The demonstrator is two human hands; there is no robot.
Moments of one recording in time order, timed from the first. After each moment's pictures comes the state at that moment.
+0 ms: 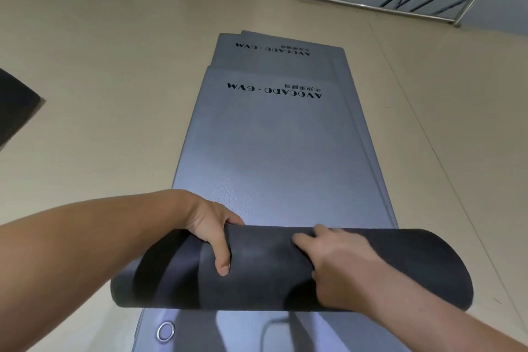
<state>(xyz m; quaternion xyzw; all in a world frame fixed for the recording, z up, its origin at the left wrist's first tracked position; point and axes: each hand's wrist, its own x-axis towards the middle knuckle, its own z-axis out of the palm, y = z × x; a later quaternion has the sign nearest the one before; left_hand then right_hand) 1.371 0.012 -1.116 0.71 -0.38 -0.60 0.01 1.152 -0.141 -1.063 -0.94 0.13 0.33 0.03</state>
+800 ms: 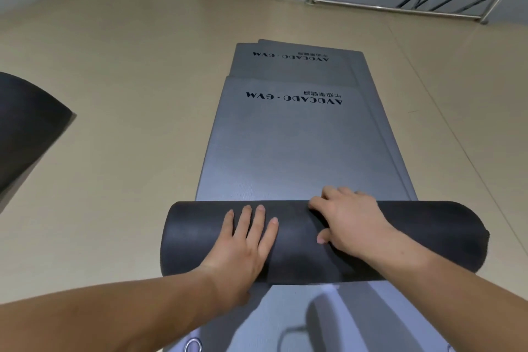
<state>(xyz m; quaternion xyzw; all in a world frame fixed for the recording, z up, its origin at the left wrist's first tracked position) 1.306 0.045 -1.164 0.80 -0.56 -0.07 -0.20 1.227 -0.171 -1.083 -0.97 0.13 0.22 -0.05</state>
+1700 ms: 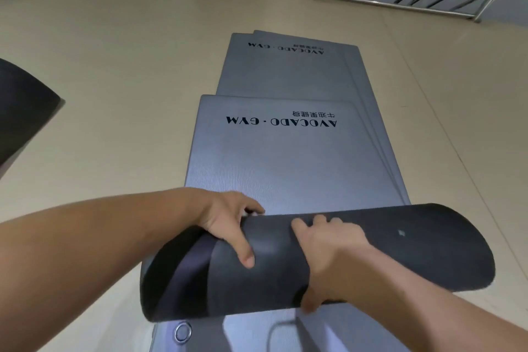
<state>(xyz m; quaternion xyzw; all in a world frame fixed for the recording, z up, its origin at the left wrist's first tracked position) 1.377 0.017 -1.109 0.77 -0.41 -0.50 0.05 1.203 -0.114 -1.075 -0.90 0.16 0.40 -0.02</state>
